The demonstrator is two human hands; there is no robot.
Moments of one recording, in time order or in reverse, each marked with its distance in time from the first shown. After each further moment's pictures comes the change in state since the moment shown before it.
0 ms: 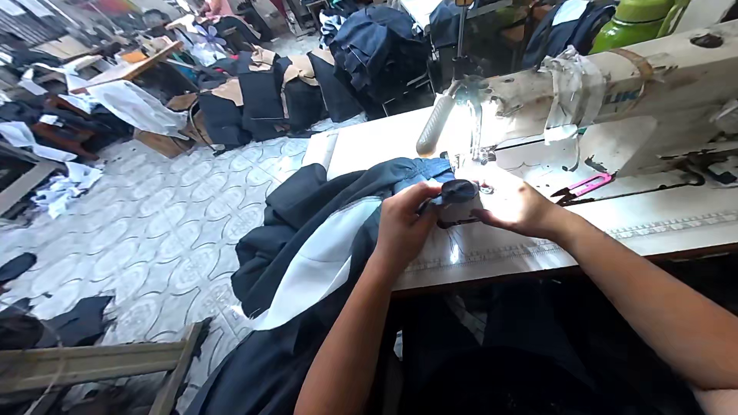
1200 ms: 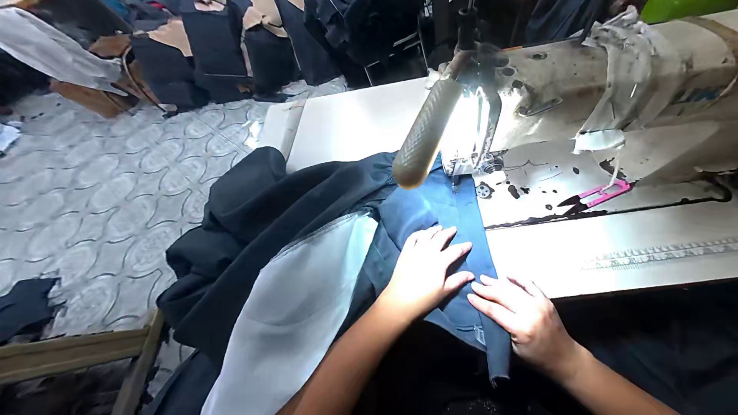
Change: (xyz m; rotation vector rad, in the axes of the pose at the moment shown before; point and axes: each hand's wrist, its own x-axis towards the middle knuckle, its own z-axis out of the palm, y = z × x) left_hand -0.054 -0.048 0.063 0.428 -0.611 -0.199; right_hand -0.128 -0.013 0.080 -0.427 0.121 0.105
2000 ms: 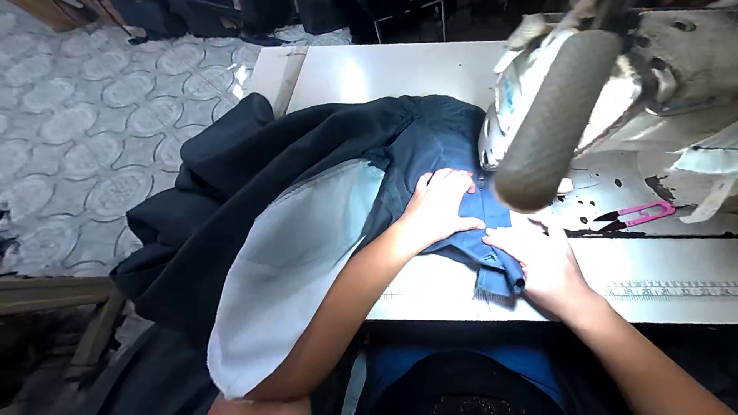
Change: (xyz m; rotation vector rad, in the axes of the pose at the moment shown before) left_hand 0.075 -0.064 -0.009 -0.191 -0.115 -0.158; right_hand 0.081 0.048 0.005 0.005 -0.255 0.084
